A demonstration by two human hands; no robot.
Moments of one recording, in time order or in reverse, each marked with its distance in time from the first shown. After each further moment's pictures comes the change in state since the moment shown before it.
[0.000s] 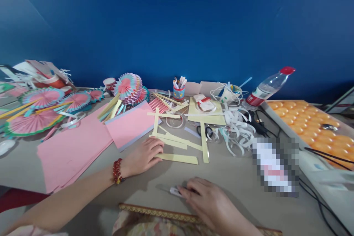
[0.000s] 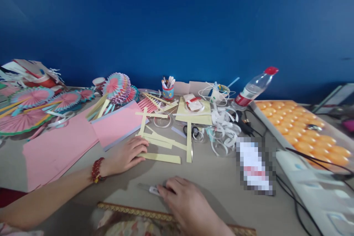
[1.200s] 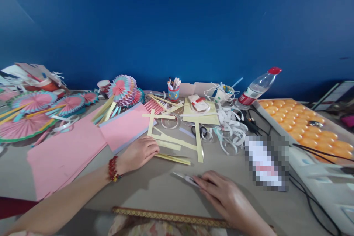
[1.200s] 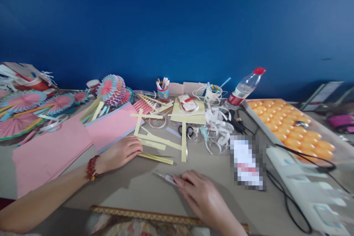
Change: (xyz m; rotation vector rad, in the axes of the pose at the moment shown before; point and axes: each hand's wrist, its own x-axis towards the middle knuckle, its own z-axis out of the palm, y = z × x) left_hand 0.014 -0.009 -0.006 0.028 0.028 0.074; right_hand -0.039 0.043 -0.003 0.102 0.179 0.084
